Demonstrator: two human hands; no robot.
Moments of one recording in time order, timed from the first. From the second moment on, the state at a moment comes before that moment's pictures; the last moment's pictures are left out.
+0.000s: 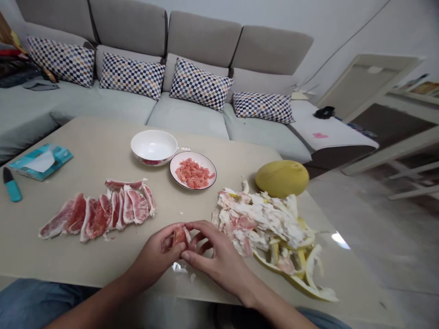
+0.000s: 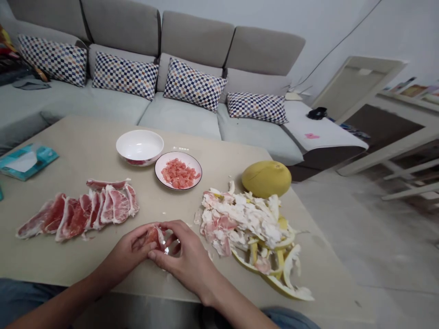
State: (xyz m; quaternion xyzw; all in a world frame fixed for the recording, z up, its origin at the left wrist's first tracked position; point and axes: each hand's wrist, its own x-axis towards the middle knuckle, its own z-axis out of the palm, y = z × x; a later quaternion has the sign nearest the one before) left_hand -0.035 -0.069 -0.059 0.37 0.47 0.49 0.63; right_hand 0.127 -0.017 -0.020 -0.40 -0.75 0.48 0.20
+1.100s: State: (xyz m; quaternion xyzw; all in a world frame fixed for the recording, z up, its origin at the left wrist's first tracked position) left_hand -0.049 -0.072 -0.059 0.30 0.40 0.45 0.74; right_hand 0.143 0.000 -0.001 -0.42 -0.80 0.41 0.14
